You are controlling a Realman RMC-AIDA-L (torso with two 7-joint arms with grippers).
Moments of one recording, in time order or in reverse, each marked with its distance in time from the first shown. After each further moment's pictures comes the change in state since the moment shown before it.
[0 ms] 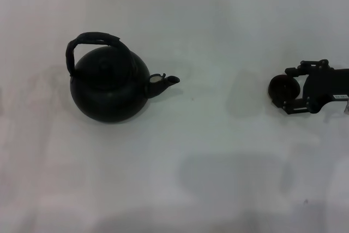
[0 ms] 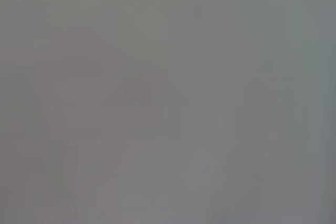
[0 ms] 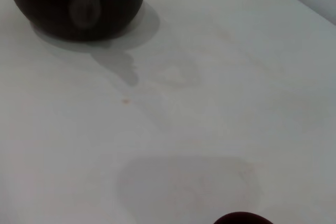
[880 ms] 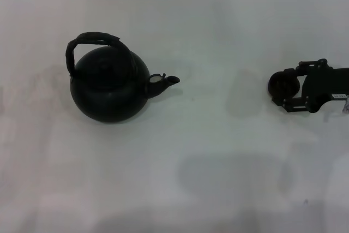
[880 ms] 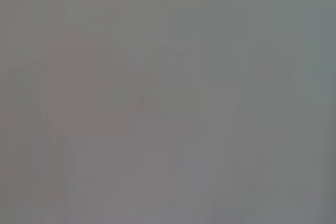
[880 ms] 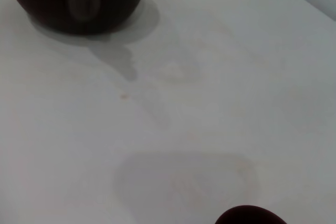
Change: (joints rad) left arm -0.004 0.000 0.000 -0.001 0.000 0.002 0.000; right arm 0.009 0.000 -0.008 -0.010 -0.006 -0.015 -0.007
